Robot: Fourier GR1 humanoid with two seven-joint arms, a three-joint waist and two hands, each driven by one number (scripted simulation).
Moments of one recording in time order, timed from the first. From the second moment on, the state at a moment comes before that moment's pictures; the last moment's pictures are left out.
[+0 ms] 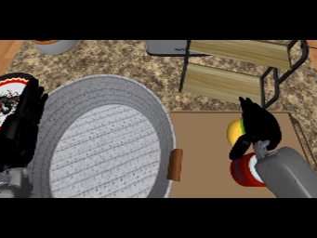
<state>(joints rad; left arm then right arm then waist) -0.07 0.26 0.01 -1.70 0.06 0.21 0.17 -0.35 -0.39 0.42 -1.38 0.68 0.15 0.86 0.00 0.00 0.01</state>
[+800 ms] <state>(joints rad) -0.08 0.26 0.02 -1.68 0.06 0.19 0.15 -0.37 -0.31 0.39 -1.24 0.83 0.16 0.72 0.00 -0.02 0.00</state>
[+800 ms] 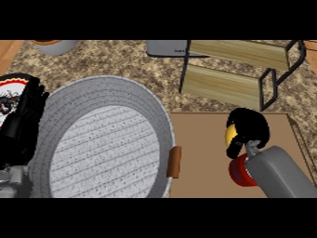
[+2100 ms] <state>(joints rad) -0.05 0.25 0.00 -1.69 0.07 0.21 0.16 -0.54 -0.01 0.56 -1.63 0.98 -0.12 1.12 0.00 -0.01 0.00</state>
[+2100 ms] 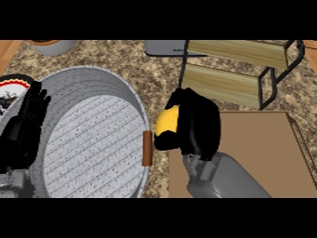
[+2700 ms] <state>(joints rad) -0.06 0.23 0.00 -1.68 0.07 0.22 0.14 -0.63 -0.02 0.35 -1.83 1.18 0.01 1.17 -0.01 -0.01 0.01</state>
